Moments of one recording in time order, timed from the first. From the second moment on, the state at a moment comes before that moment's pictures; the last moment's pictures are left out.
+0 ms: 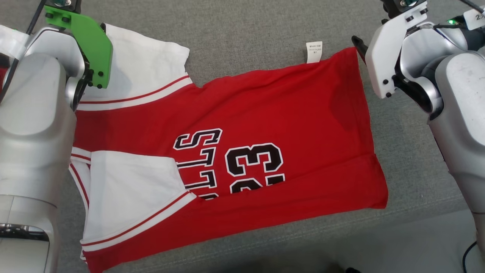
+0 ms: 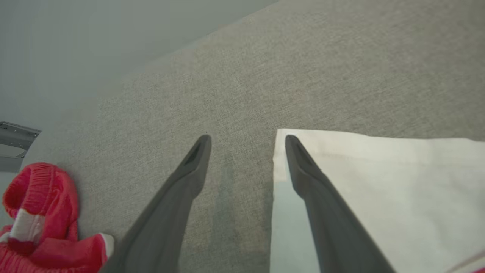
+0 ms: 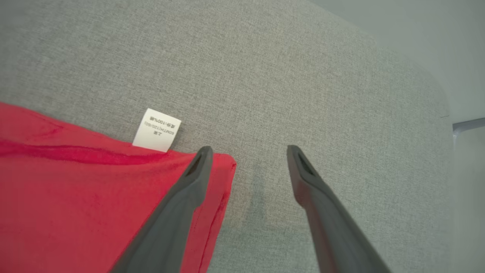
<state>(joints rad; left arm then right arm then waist) -1.11 0.26 -0.38 0.88 -0.20 -0.09 0.38 -0.90 -0.35 0.36 0.30 0.26 0.13 0.74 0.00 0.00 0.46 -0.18</state>
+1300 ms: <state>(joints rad) -1.16 0.13 -0.47 1.10 -0.25 -0.11 0.33 -0.90 -0.25 0.24 0.39 0.15 0.13 0.84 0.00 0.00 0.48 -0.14</state>
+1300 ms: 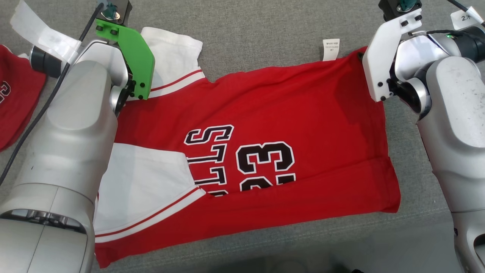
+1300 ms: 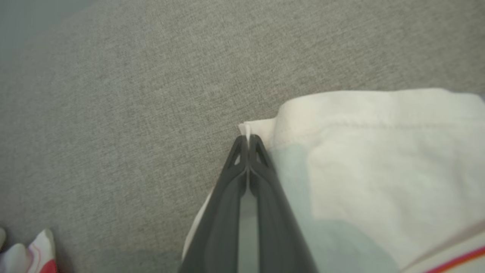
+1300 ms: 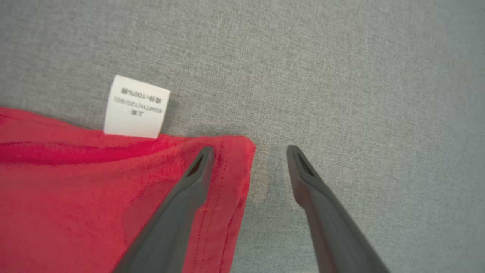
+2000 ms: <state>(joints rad) -1.19 0.11 -0.50 1.16 -0.29 -0.12 0.27 -0.87 -0.23 0.24 0.45 0.13 0.13 0.82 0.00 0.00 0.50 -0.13</state>
